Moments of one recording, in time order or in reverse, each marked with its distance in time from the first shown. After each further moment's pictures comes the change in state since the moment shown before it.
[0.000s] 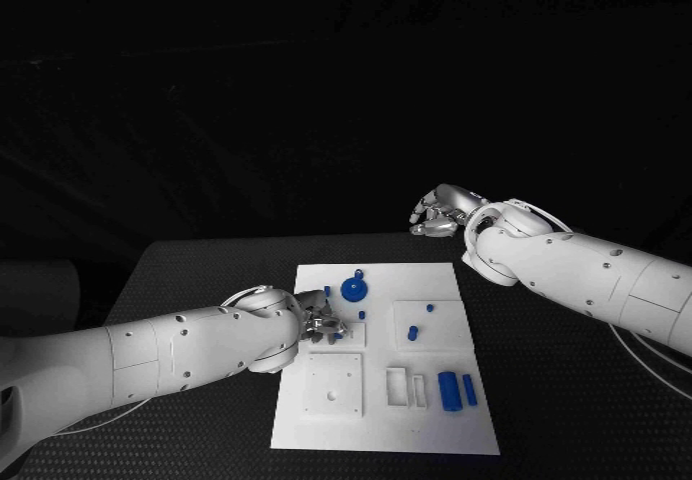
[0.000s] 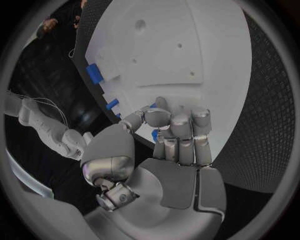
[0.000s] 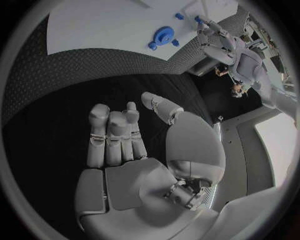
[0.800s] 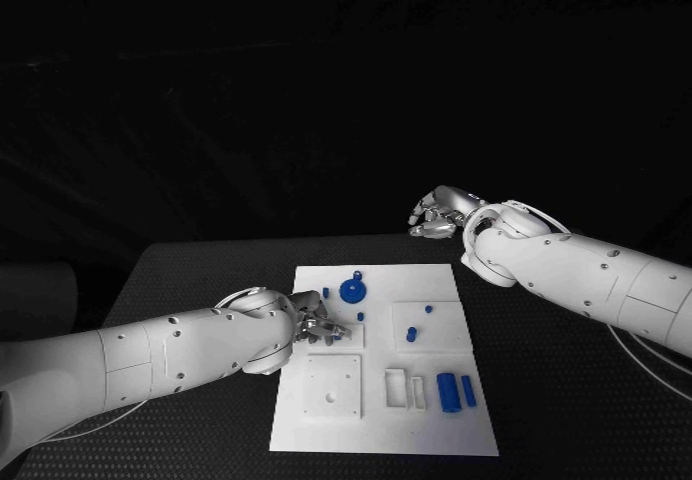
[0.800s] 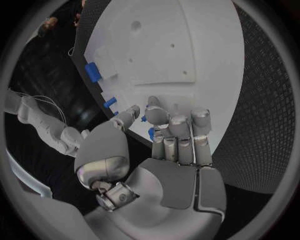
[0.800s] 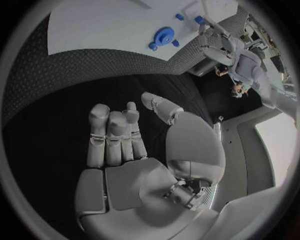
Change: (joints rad) left arm -0.001 -0.016 0.006 -0.002 0.013 -0.002 0.003; left_hand -0.055 -0.170 -0.071 0.175 -0.208 0.065 -0.067 -0.002 0.025 -0.054 -0.040 0.017 -0.008 -0.027 -0.034 0.023 -0.016 0.000 -0.013 0.005 0.004 0.000; right arm 0.000 -0.001 0.000 -0.002 0.000 0.003 0.001; right_hand -0.004 0.004 -0.003 0.003 0.004 0.001 -0.001 0.000 0.000 0.000 0.000 0.000 0.000 0.000 0.000 0.000 0.000 0.000 0.000 0.000 0.000 0.000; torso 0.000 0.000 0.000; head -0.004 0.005
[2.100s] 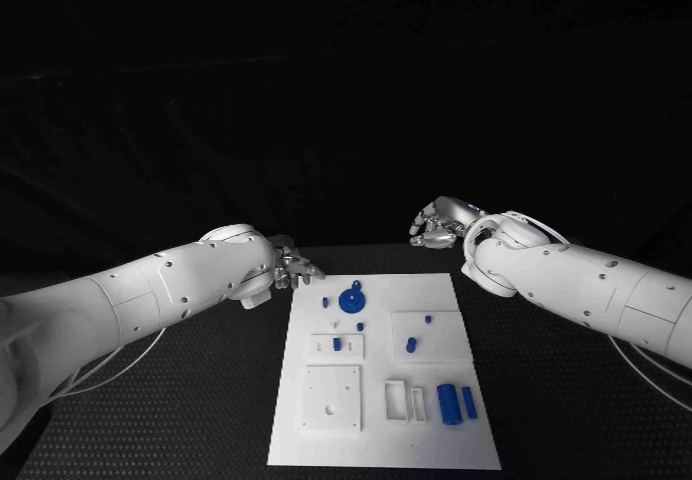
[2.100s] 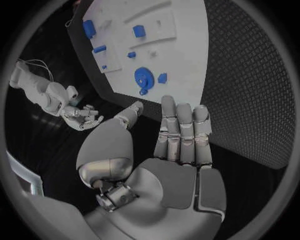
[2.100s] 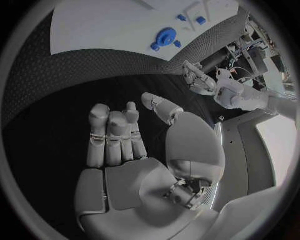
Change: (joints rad) left arm 0.131 0.090 0.095 -0.327 0.099 0.188 0.020; left_hand 0.089 0.061 -0.086 -0.040 0.014 -0.256 0.113 -0.203 -0.095 -0.171 0.097 -0.171 -0.091 -0.156 0.099 -0.151 -0.112 -0.024 -0.145 0.045 -0.144 -0.037; right arm 0.000 -0.001 0.000 -0.008 0.003 0.001 0.002; right_hand -0.004 0.004 -0.003 0.003 0.000 -0.002 0.002 0.000 0.000 -0.002 0.002 0.004 -0.002 0.000 0.000 0.000 0.000 0.000 0.002 0.002 0.000 0.000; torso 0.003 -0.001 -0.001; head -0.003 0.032
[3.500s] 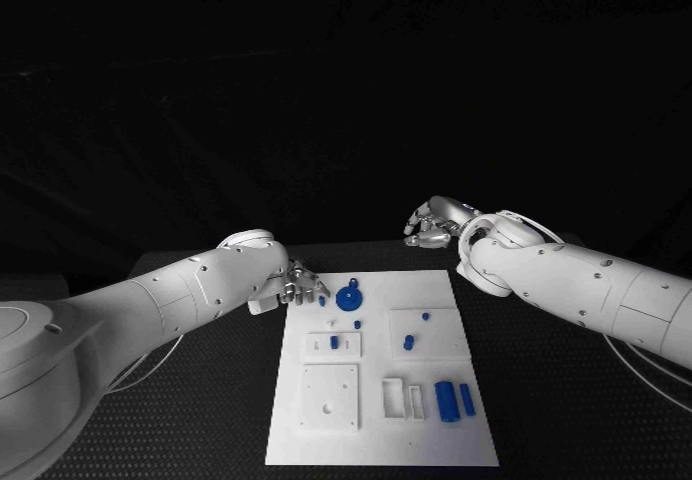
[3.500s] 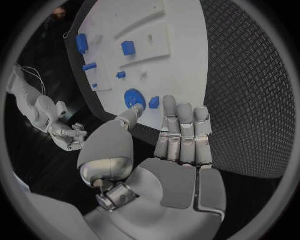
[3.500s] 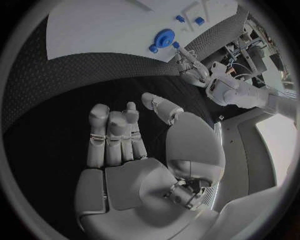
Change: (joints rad) left arm -0.042 0.136 -0.002 -0.202 -0.029 0.191 0.000; left_hand -0.005 0.053 -0.026 0.004 0.000 -0.044 0.016 -0.023 -0.022 -0.022 0.014 -0.004 0.003 -0.020 0.013 0.004 -0.010 0.000 -0.014 0.007 -0.012 0.014; right arm 0.000 0.010 0.000 0.010 0.001 0.000 0.000; right_hand 0.000 0.000 -0.003 -0.003 0.003 -0.003 0.003 0.000 0.000 -0.001 0.001 0.000 -0.001 0.000 0.000 0.000 0.000 0.000 -0.004 0.000 0.000 0.000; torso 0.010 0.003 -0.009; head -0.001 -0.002
